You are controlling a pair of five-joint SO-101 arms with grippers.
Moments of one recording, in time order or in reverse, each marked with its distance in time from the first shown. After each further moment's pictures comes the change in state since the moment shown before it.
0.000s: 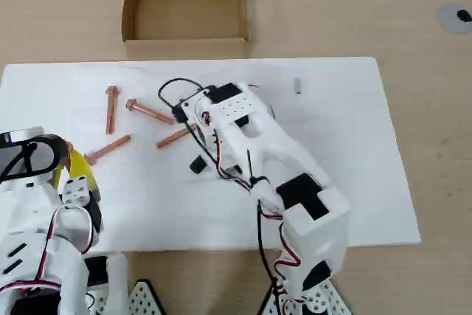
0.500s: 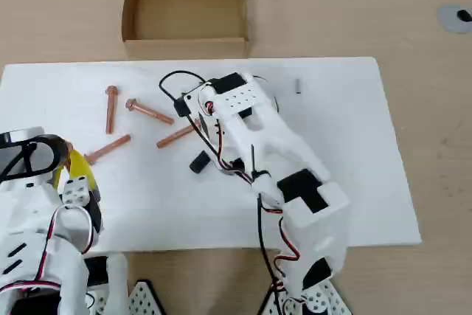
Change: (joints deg) left arm 0.0 0.0 0.0 0.0 0.0; right arm 0.4 1.1 -4.6 4.2 2.9
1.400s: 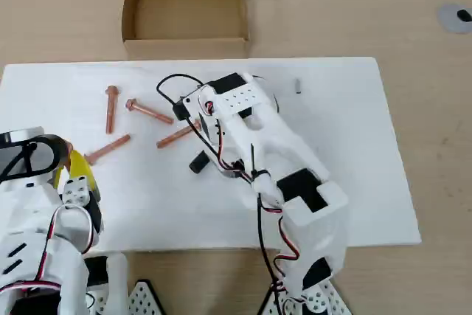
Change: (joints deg) left arm 0.0 0.0 0.0 0.0 0.0; right arm 0.0 0.0 -0.4 1.0 2.3
